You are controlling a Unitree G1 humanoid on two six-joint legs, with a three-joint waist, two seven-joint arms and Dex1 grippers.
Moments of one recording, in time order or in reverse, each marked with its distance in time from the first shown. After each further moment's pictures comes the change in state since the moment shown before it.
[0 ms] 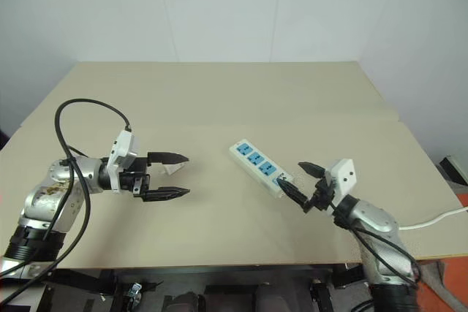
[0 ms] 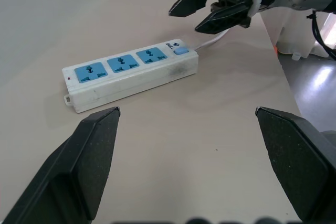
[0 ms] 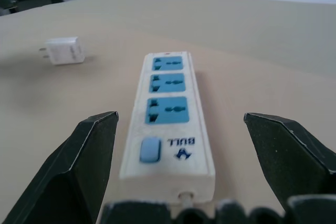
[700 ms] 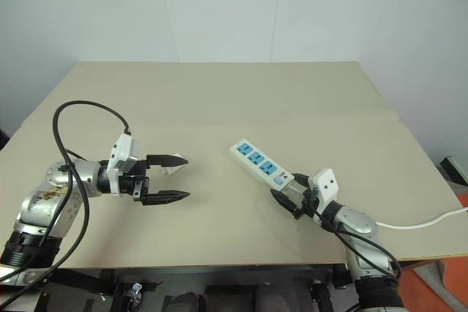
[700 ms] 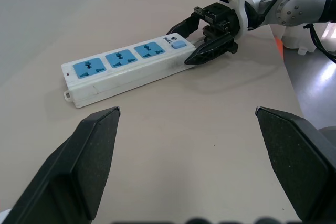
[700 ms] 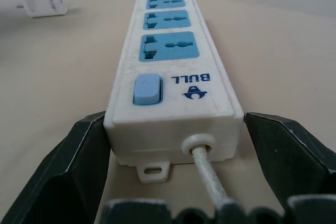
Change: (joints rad) left arm 0.047 0.016 0.002 -0.054 -0.001 0.002 0.043; right arm -0.047 0.036 0.076 0.215 -0.097 -0.103 0.001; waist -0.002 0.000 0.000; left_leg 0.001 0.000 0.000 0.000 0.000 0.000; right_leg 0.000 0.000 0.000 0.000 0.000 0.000
